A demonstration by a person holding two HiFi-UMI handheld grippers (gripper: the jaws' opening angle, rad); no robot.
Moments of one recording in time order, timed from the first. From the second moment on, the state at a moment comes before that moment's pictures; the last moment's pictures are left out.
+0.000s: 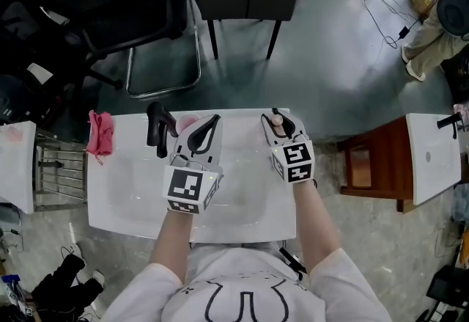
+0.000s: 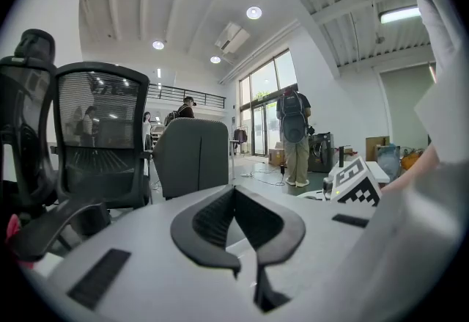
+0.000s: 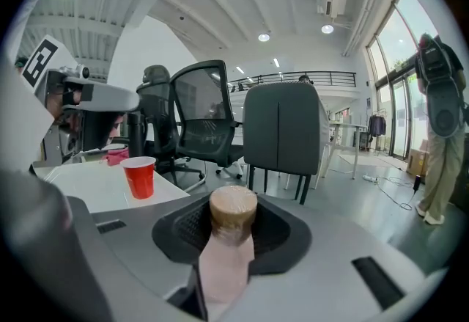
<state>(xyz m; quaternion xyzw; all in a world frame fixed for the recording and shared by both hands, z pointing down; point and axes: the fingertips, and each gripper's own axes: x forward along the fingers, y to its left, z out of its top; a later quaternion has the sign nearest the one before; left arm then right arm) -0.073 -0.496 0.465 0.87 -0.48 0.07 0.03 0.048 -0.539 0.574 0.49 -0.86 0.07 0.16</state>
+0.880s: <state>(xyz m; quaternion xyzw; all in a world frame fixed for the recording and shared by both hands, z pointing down) -0.065 -0.447 0.400 0.86 -0.51 0.03 -0.01 0.054 -0.486 0.497 0.47 -0.87 0.03 0.15</state>
